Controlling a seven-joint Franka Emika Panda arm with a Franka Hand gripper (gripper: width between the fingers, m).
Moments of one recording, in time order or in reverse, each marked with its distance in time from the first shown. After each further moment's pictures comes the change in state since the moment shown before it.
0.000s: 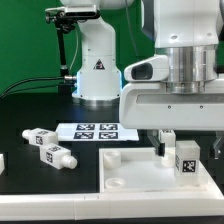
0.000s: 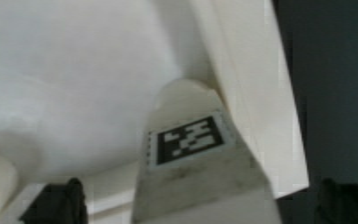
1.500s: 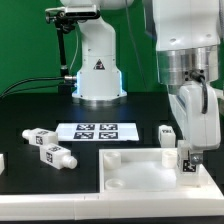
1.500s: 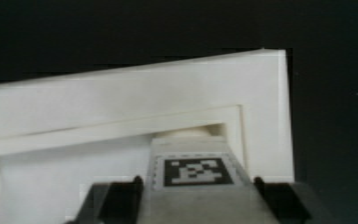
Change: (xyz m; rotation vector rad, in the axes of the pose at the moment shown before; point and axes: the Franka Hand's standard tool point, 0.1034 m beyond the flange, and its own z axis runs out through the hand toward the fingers) arm -0.007 -0.010 0.003 -0.025 -0.077 1.464
